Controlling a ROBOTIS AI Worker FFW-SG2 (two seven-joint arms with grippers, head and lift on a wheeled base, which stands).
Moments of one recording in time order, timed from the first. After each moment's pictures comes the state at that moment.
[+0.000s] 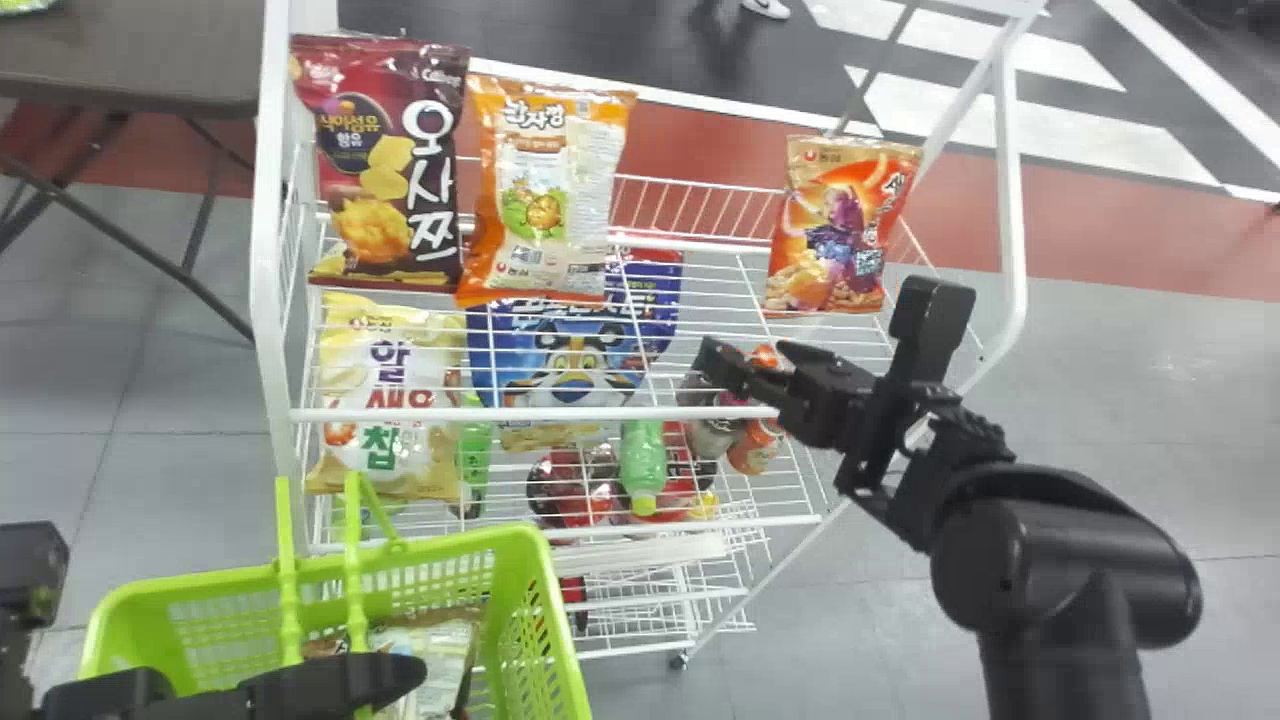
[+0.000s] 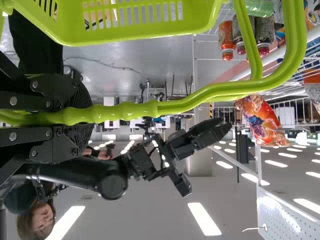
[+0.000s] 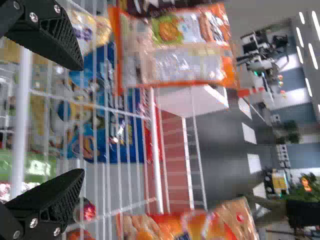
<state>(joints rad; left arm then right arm) 0.24 0.14 0.18 -1.82 1.01 1.57 -0.68 0.14 -0.20 -0.29 -1.94 -0.29 0.75 0.33</state>
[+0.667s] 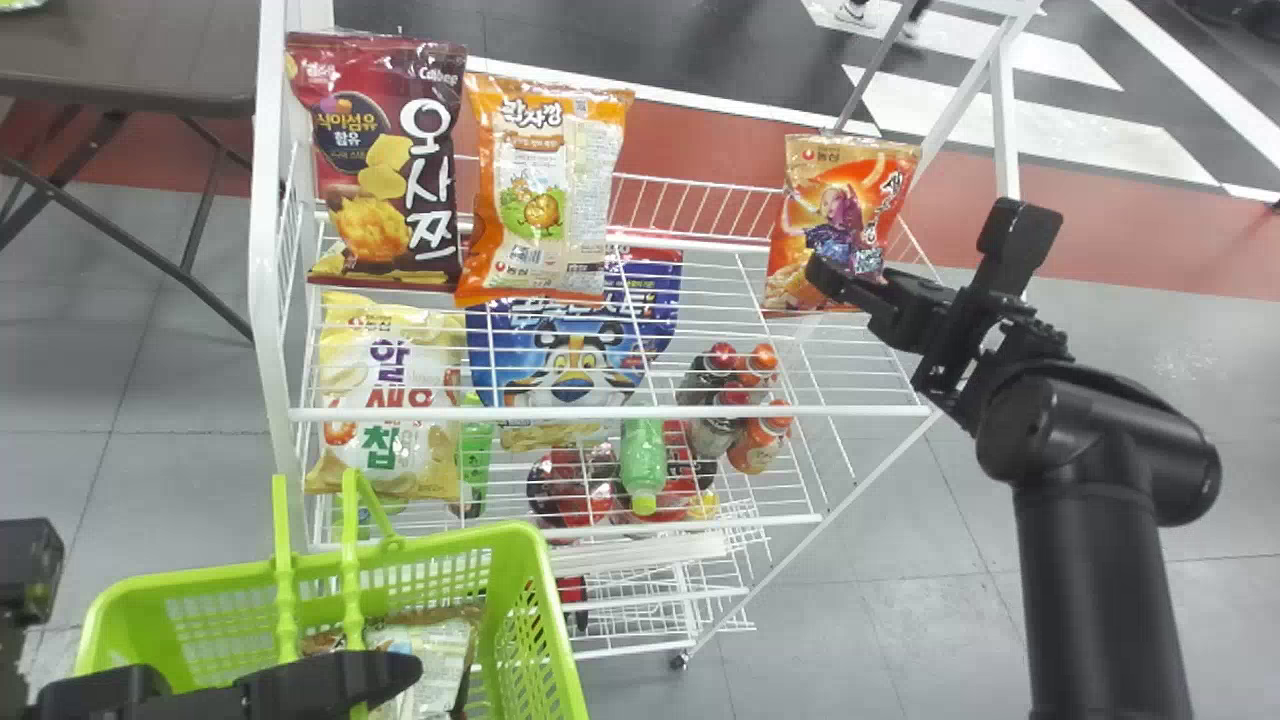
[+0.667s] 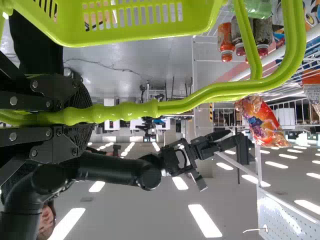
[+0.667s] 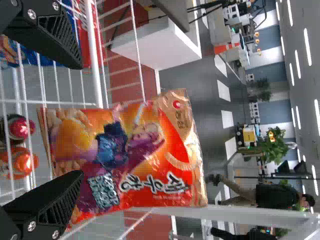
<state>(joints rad) 0.24 0.15 0.18 -1.81 1.01 1.57 -0.68 -0.18 -0.32 -0.35 -1.51 -0.23 0.62 0.34</state>
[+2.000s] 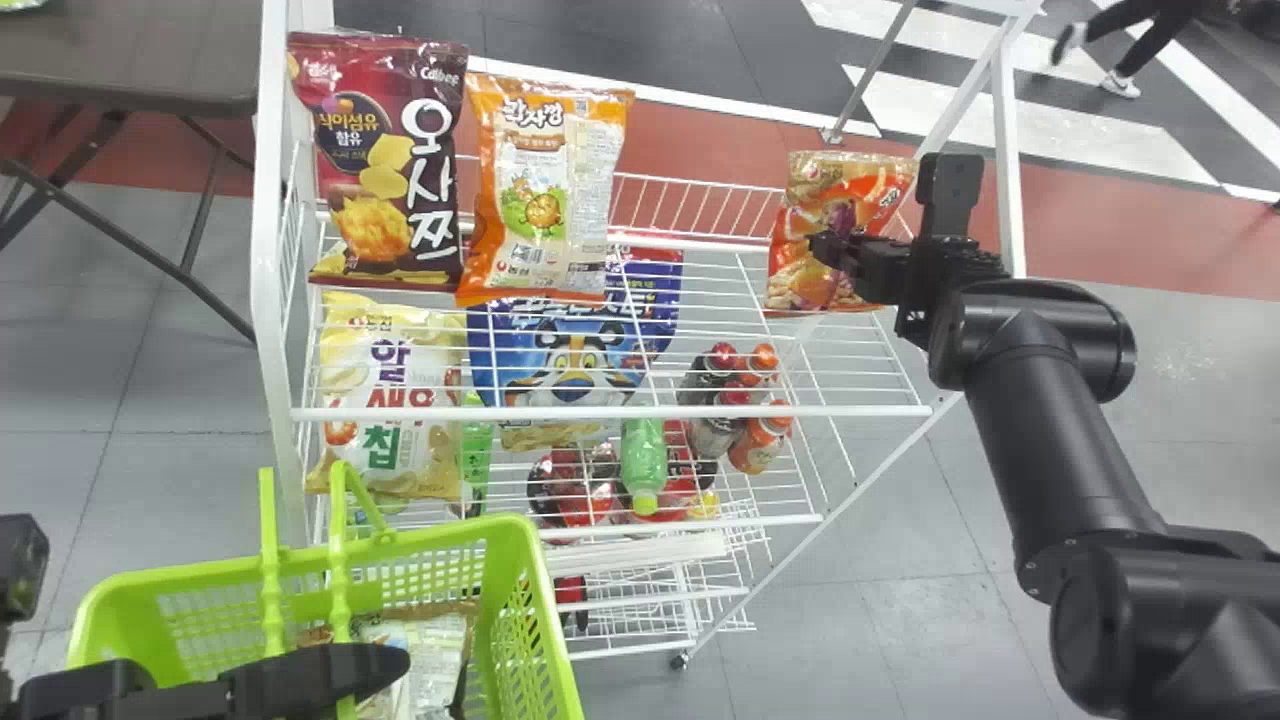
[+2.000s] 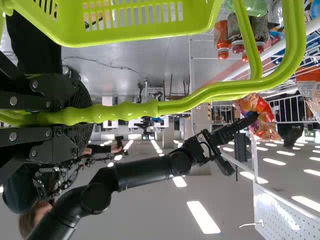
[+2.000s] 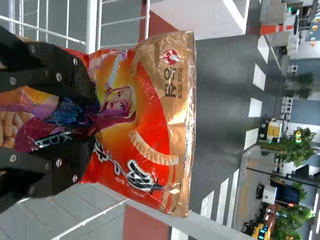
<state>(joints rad) 0.23 0.16 0.19 -1.81 1.01 1.57 -0.71 -0.59 -0.41 -0.12 -0.83 -0.01 0.36 0.30</state>
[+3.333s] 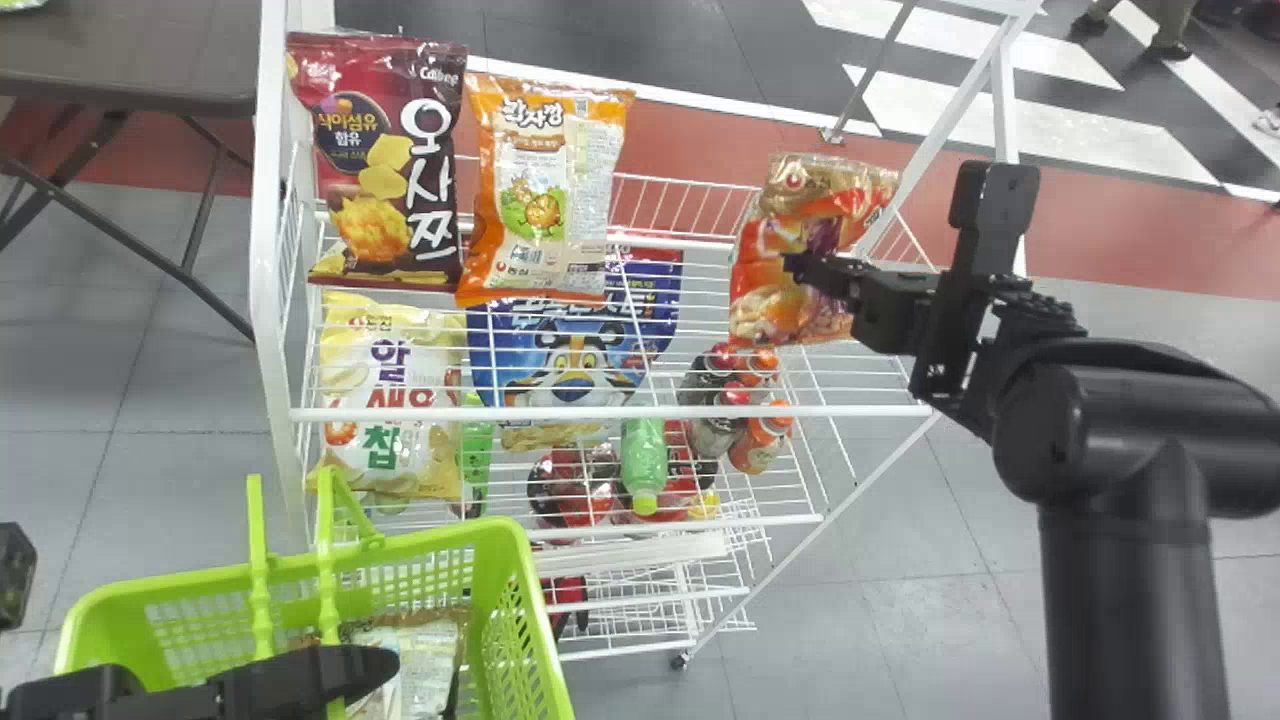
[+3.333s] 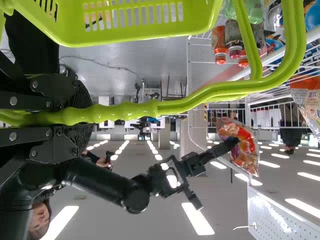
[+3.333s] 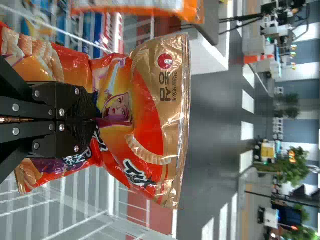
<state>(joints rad) 0.24 0.16 0.21 -1.79 1.01 1.57 -0.70 -0.02 -0.30 -0.28 -2.02 -0.18 1.02 0.29</state>
